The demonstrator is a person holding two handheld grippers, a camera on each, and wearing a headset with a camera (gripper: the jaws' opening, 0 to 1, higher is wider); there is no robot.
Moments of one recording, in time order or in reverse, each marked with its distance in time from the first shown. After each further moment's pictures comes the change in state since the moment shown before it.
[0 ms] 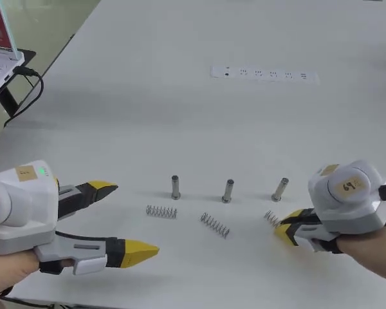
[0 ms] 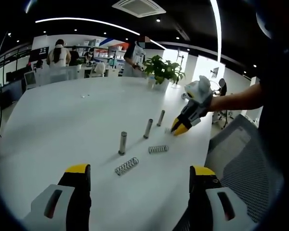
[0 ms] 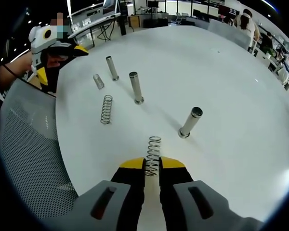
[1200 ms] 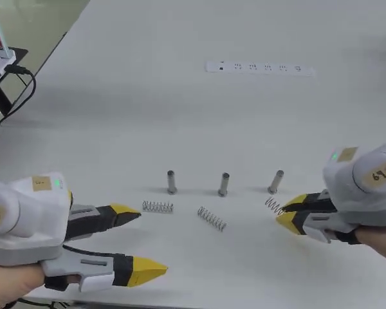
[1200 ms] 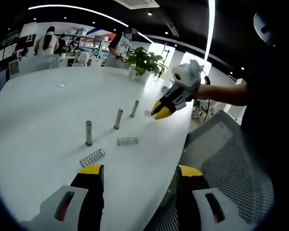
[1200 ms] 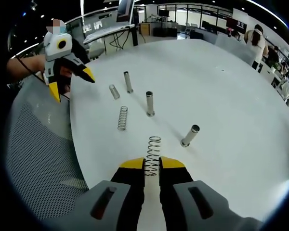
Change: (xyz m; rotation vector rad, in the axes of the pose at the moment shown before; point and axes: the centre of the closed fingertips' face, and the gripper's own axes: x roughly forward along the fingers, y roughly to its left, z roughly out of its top) left arm 0.009 -0.054 -0.016 -0.036 0.079 -0.198; right arm -0.035 0.015 0.016 -0.103 -0.076 0.036
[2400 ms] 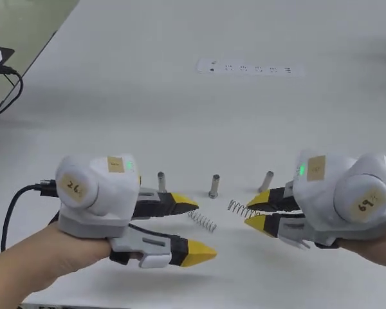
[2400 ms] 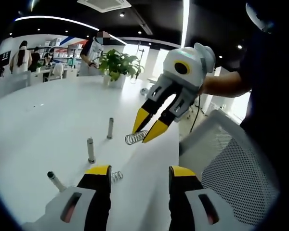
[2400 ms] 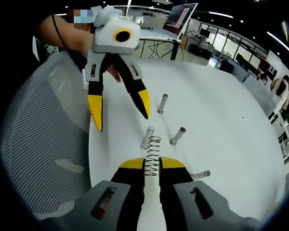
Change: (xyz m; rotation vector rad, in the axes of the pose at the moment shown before) left arm 0.071 -0.027 0.047 0.171 -0.024 -0.152; right arm -0.007 0.042 0.043 -0.398 -0.075 0.087
